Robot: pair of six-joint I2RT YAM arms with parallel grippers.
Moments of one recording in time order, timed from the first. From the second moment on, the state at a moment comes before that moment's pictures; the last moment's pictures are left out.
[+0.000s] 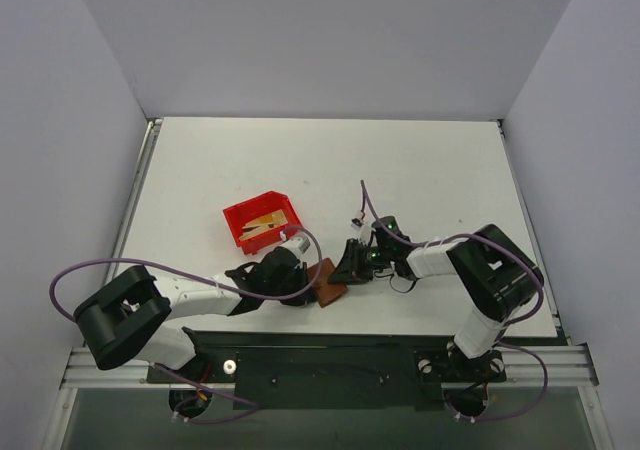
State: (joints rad) left arm -0.92 1.40 0.46 0.15 0.07 -0.77; right arm 0.58 1.71 0.54 0.35 -0.66 0.74
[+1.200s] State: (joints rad) left arm -0.84 1.13 0.52 -0.15 -0.04 -0.72; right arm 0.92 1.45 1.01 -0.93 0.55 0.48
